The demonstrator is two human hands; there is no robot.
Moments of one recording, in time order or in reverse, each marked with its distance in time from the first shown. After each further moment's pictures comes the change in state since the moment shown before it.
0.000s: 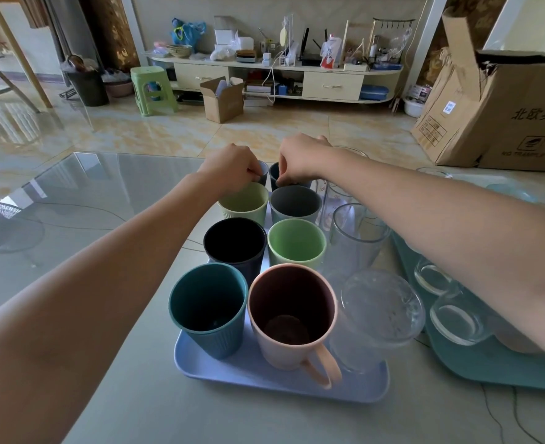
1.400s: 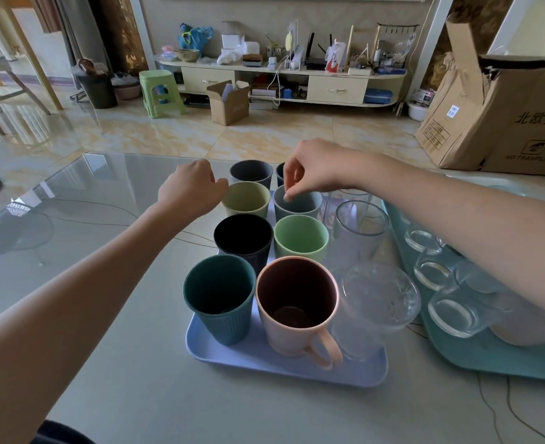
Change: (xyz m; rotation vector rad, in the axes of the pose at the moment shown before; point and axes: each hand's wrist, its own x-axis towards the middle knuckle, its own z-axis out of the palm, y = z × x) left_hand -0.073 -0.017 -0.009 -0.147 0.190 -0.418; right_hand -0.059 -0.004 -0.022 0.188 -0.044 -0.169
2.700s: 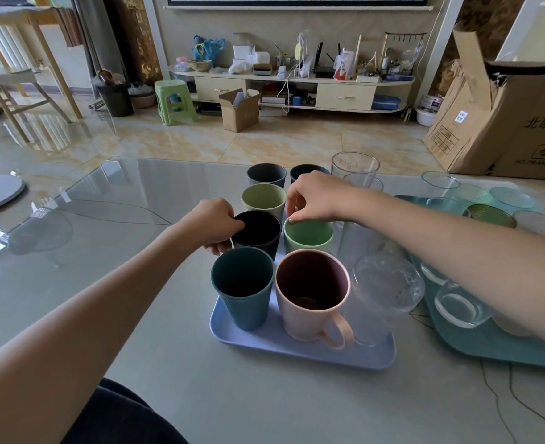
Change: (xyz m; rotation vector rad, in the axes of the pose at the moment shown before) left_hand -0.051 -0.002 -0.014 -0.102 -0.462 -0.129; right_hand -0.014 -0.022 0.035 0.012 0.012 -0.060
